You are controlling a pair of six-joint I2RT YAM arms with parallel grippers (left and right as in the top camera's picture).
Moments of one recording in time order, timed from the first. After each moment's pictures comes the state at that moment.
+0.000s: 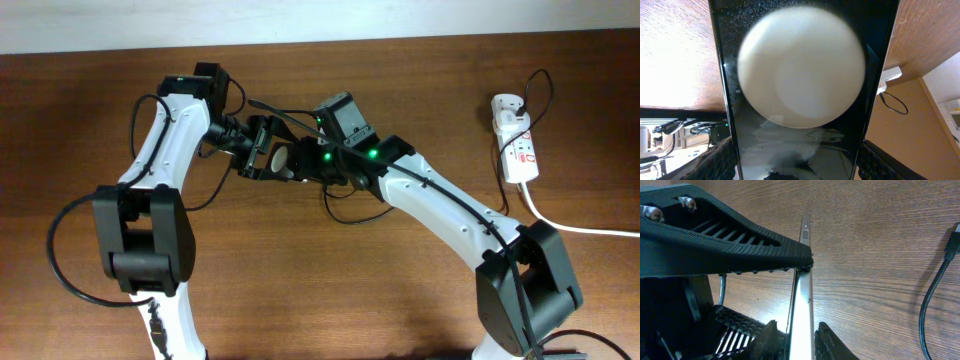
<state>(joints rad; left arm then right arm) -0.11 2.14 1.80 -1.26 0.87 -1.15 0.58 1.84 1.39 -0.44 -0.34 0.81</state>
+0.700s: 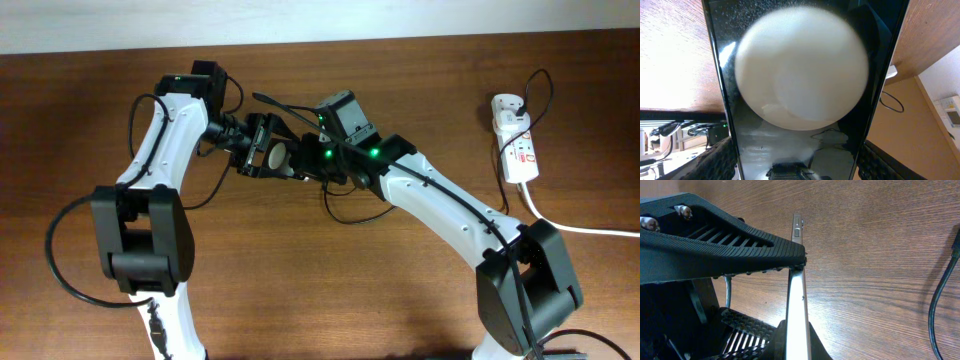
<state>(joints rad) -0.11 2.14 1.80 -1.26 0.88 -1.15 0.57 1.84 1.39 -0.42 -0.36 0.86</state>
